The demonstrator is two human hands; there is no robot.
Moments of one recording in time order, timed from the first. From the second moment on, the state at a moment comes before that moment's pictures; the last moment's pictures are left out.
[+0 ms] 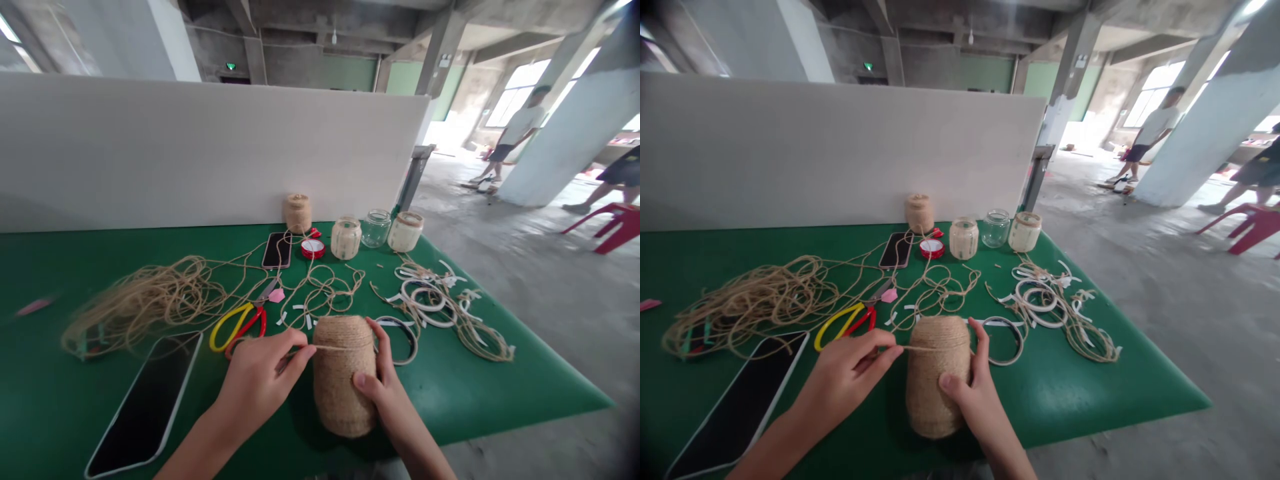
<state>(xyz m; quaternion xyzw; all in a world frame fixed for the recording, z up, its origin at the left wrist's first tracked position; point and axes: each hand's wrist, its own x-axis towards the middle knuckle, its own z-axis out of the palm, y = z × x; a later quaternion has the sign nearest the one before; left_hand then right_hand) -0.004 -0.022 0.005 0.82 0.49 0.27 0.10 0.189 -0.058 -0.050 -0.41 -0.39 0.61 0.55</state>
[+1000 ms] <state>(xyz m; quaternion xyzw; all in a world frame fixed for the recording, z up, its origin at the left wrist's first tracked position) -0.003 -0.027 0.008 0.79 0.50 0.32 0.17 0.185 -0.062 -0.042 -0.44 -0.41 0.59 0.54</state>
